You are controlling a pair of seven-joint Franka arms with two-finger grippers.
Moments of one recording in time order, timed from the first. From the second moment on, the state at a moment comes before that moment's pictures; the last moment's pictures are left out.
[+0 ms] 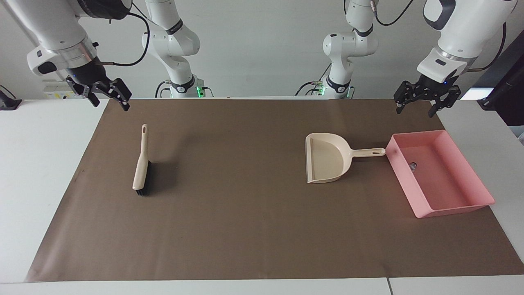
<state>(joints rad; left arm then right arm) -0.03 -0.02 -0.04 -1.55 0.01 1.57 0.17 -0.04 -0.07 -0.05 -1.62 0.01 1.54 0.13</state>
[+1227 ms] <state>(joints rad) -0.03 0.00 -0.04 -1.53 0.01 1.49 0.08 0.00 -0.06 -0.04 -1.61 -0.02 1.53 0.09</state>
